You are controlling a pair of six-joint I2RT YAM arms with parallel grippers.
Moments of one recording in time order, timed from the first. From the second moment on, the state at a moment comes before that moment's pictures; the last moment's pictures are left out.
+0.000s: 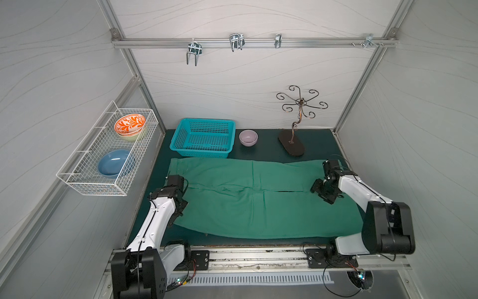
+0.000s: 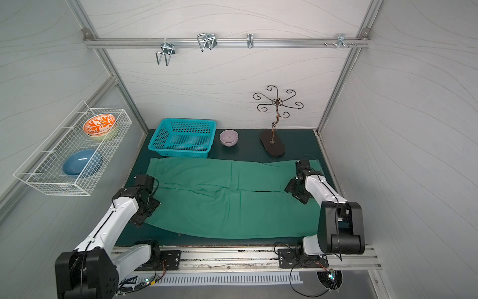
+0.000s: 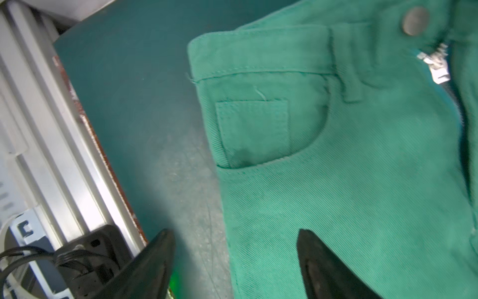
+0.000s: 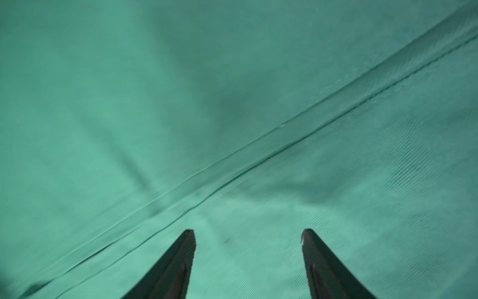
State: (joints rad) left arm 0.16 1.07 0.67 -1.06 -0.35 -1.02; right arm 0.05 1.36 0.82 -0.75 -0.03 0.58
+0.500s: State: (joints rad) left arm 0.40 1.13 0.55 -0.91 -0.22 -1.01; right arm 0.05 1.25 0.77 -0.77 -0.11 0.60
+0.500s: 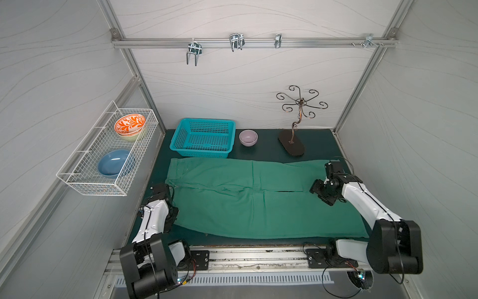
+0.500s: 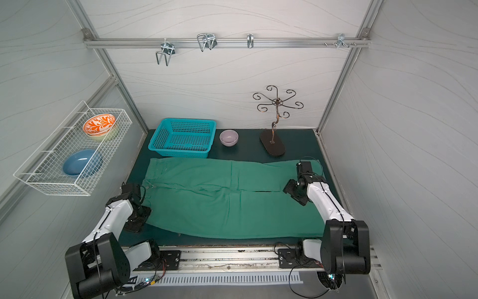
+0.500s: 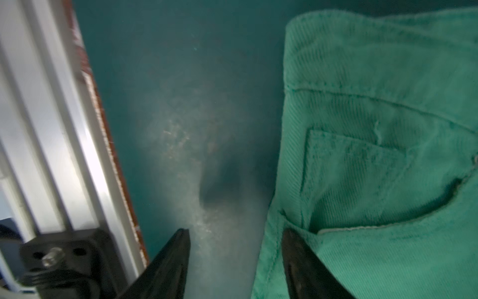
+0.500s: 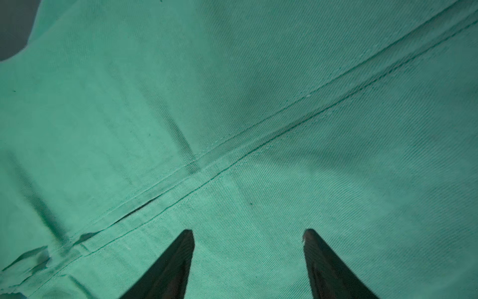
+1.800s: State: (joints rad) left arm 0.41 1.17 0.54 -0.83 -0.17 -0.93; right arm -0.03 1.08 0.69 -0.83 -0.14 0.63
